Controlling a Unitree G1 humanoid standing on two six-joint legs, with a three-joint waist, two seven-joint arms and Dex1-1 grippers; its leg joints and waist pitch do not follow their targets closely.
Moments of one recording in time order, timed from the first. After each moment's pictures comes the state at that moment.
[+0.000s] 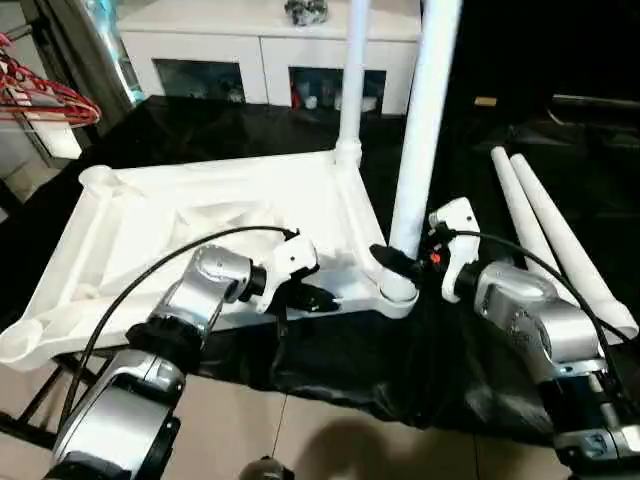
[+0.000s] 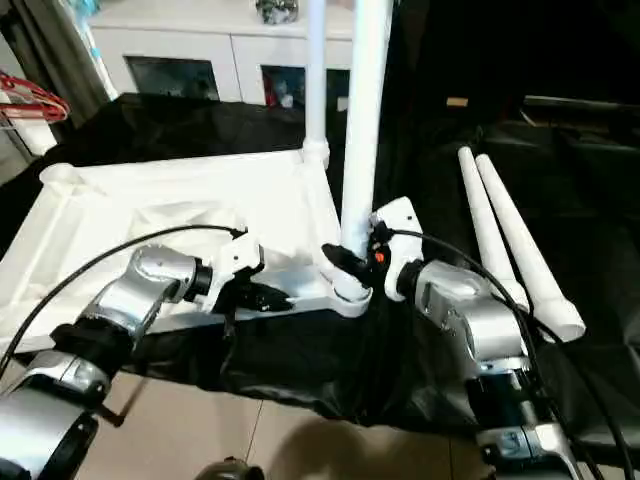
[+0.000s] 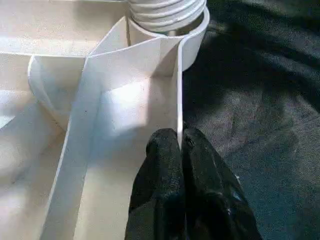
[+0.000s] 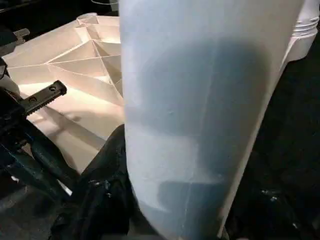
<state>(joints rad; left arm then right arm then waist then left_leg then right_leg) -0.70 0.27 -0.27 0.75 0.08 0.10 -1.24 -0.43 -0.33 0.07 0.20 0.31 0.49 0.67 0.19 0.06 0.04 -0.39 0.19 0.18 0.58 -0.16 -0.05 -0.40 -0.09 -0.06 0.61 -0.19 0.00</state>
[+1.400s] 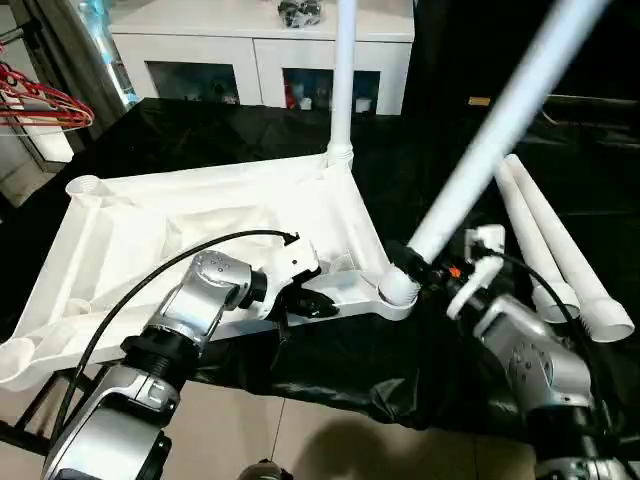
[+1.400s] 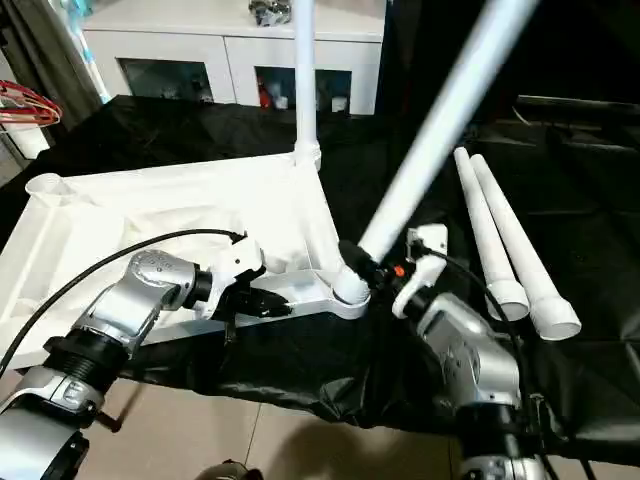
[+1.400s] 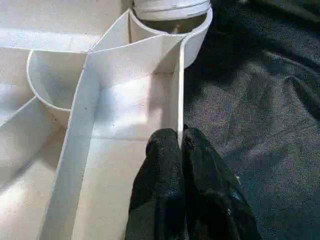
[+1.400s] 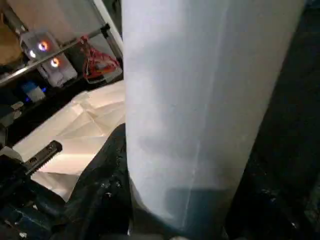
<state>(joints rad) -0.63 0.29 -0.29 0.57 0.06 0.26 -1.19 -0.29 -0.19 -0.12 0.32 0.48 0.31 0.68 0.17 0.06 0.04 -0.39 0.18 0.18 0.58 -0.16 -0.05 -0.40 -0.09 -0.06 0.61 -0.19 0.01</state>
